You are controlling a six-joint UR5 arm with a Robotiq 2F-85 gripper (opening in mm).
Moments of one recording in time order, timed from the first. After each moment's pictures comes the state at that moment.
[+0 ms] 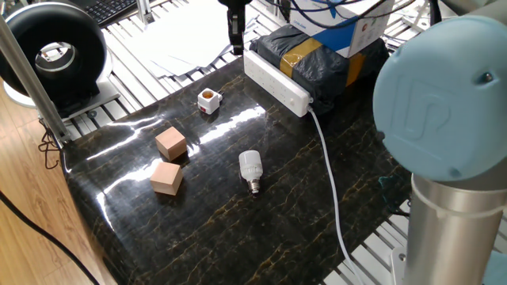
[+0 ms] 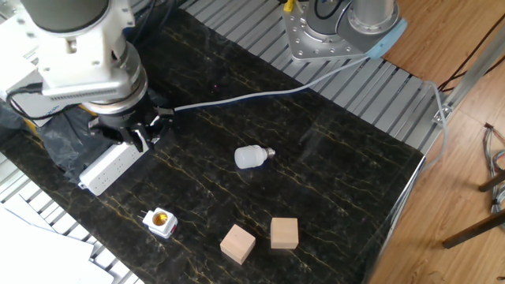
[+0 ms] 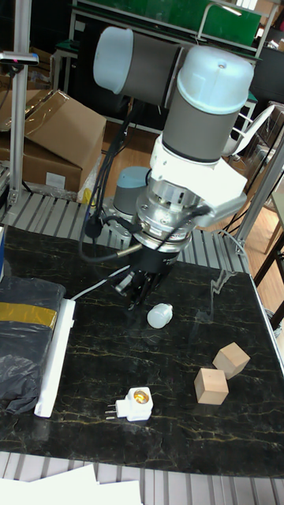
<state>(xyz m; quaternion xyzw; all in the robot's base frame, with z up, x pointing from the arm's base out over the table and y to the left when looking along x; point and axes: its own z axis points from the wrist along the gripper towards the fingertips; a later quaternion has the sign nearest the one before) 0.640 0.004 0.188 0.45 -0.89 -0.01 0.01</state>
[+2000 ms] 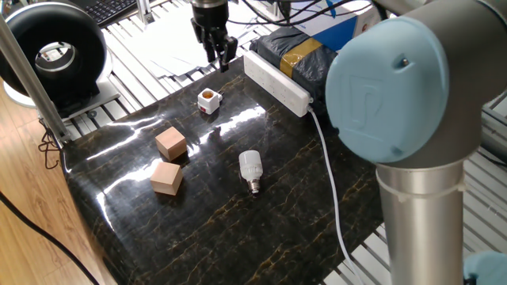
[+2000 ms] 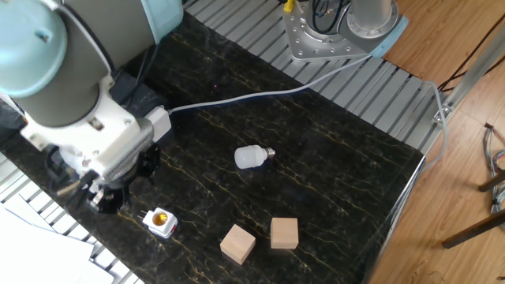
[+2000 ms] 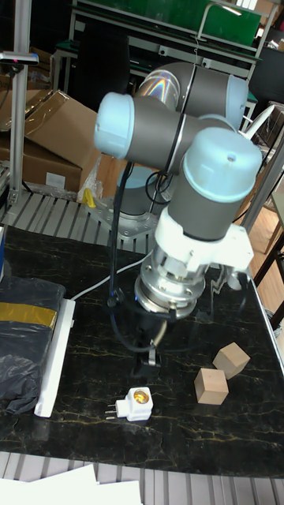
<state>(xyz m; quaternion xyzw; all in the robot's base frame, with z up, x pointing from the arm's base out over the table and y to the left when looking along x) 0.700 0.024 0.118 0.73 -0.69 -0.01 0.02</state>
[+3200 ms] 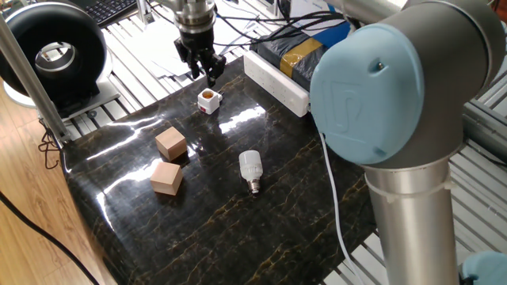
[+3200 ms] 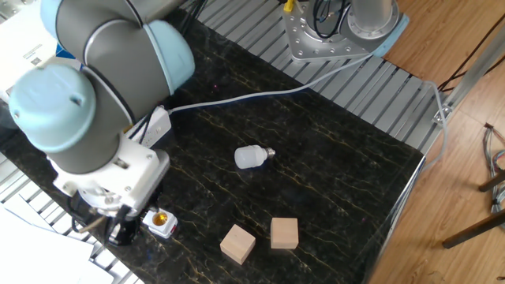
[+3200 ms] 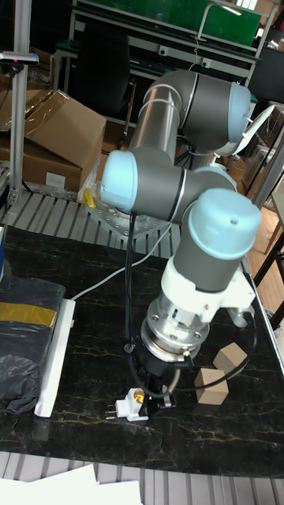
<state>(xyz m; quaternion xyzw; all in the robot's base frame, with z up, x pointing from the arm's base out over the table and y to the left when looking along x) 0.720 0.049 0.055 0.79 -0.61 0.00 0.01</state>
